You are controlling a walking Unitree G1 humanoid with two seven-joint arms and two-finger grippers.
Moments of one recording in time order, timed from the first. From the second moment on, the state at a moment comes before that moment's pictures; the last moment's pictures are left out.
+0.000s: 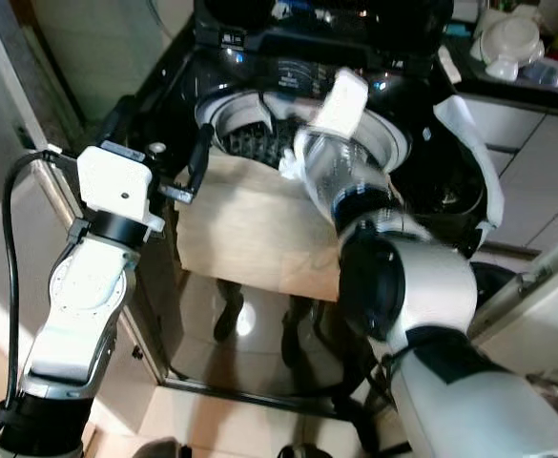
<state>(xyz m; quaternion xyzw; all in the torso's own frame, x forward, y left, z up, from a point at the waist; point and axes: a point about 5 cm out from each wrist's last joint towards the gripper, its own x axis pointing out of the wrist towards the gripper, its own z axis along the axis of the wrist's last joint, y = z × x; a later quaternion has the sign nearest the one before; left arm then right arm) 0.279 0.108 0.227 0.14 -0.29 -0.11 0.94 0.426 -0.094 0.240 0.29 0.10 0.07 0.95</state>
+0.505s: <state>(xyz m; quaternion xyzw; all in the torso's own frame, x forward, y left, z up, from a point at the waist) 0.279 0.107 0.225 0.14 -0.29 -0.11 0.94 0.424 -0.122 0.322 0.00 -0.18 0.06 0.98</state>
